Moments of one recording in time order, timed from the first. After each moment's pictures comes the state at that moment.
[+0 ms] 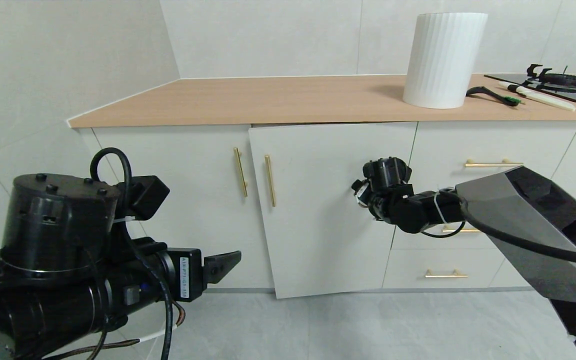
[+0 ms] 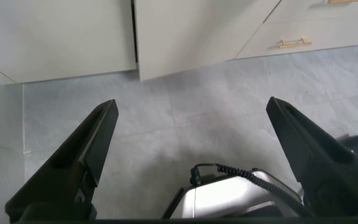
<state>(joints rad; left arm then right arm) -0.62 1.39 -0.72 -0.11 0.24 -0.37 0.43 2.47 -1.78 -0.28 -0.43 0.83</state>
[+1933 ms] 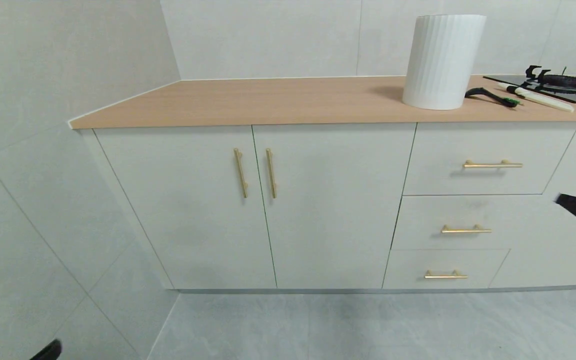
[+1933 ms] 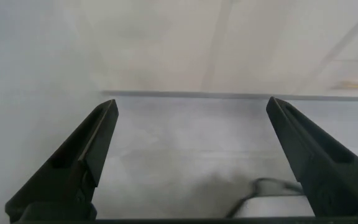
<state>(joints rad) -0.48 0.55 -0.33 0.12 0.46 -0.21 0.33 0.98 -0.56 -0.25 -0.45 0.37</state>
